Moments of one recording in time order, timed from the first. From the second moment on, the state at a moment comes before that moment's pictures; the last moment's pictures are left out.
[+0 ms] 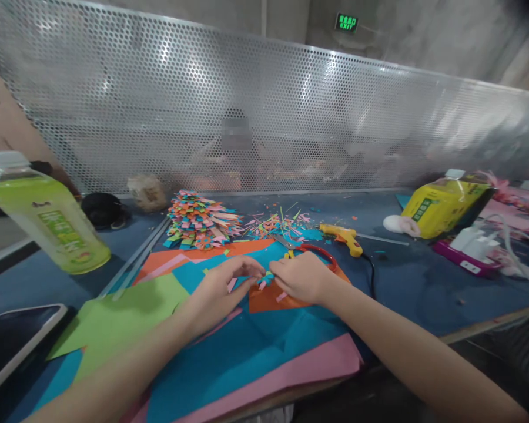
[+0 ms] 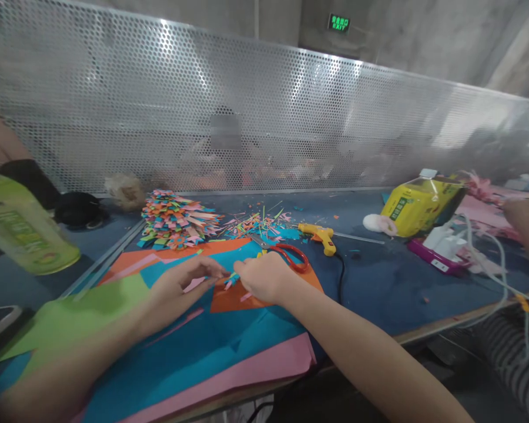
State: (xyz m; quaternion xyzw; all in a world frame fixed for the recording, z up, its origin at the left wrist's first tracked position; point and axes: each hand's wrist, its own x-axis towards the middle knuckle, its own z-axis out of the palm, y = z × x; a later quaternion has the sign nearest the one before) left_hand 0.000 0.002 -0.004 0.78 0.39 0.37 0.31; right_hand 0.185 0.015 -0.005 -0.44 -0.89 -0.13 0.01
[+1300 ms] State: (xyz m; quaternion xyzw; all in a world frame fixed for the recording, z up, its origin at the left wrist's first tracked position) left_hand -0.001 0.007 -0.009 0.75 0.42 0.42 0.30; right_hand 0.189 0.011 -0.011 -0.32 -0.88 0.16 0.33
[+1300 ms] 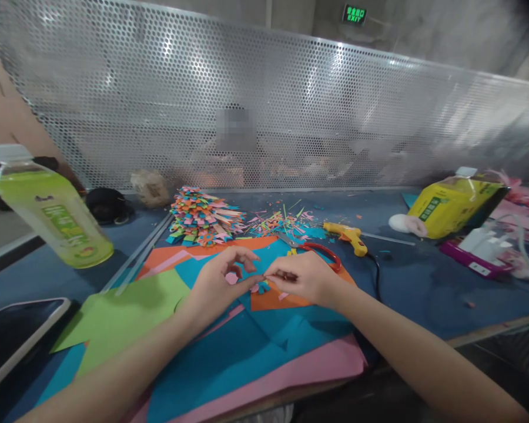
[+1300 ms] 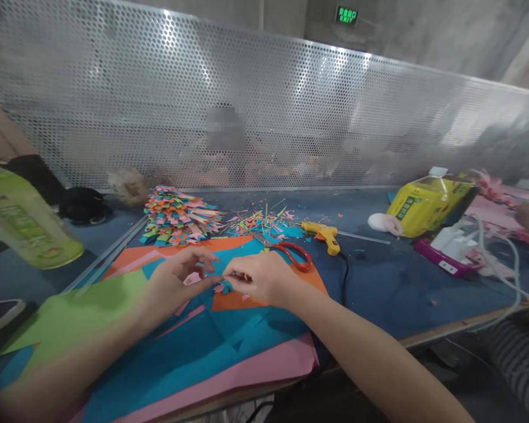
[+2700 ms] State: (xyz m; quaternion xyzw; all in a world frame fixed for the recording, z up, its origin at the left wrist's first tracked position) left_hand 0.003 0.008 -0.016 0.53 0.33 0.46 0.63; right_hand 0.188 0.008 -0.006 -0.32 -0.87 0.08 0.38
